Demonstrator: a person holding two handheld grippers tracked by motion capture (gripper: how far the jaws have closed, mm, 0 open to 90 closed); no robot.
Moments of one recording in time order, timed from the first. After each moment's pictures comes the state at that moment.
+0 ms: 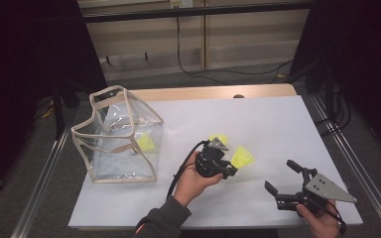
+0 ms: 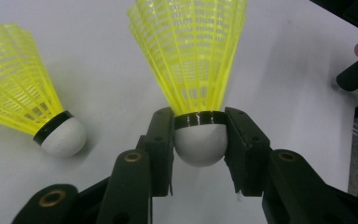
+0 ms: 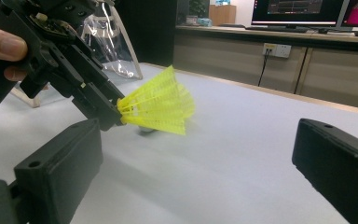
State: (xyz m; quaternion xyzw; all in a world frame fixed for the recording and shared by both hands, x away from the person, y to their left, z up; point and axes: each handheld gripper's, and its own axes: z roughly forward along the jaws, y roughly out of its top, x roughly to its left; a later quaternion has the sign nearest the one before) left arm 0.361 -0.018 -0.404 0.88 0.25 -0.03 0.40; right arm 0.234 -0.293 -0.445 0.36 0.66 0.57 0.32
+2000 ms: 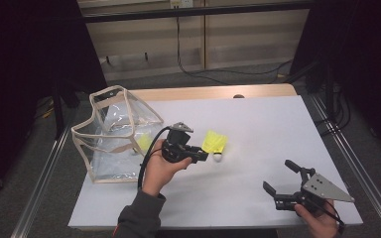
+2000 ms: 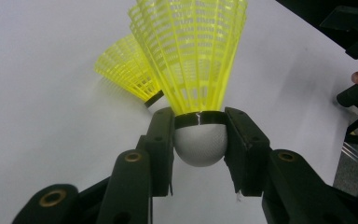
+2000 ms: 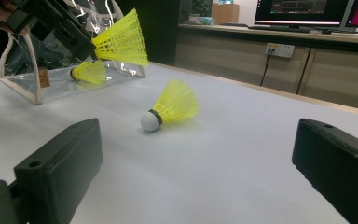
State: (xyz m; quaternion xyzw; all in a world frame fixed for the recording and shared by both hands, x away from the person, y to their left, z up) left arm 0.384 0.059 -0.361 0.86 0.31 -0.02 0.41; right arm 0.235 -0.289 -0.445 0.36 0.67 0.57 0.32
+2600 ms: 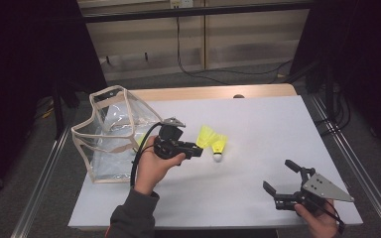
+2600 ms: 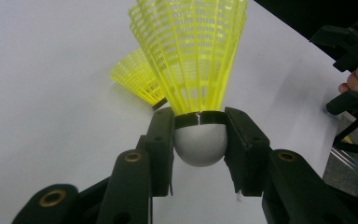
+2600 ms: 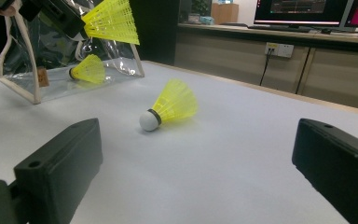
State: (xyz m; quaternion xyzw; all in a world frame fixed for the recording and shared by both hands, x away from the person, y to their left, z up) left arm 0.384 0.075 -0.340 0.85 0.32 -0.02 0.41; right arm 0.235 -0.289 -0.445 0.36 0.66 0.57 0.32
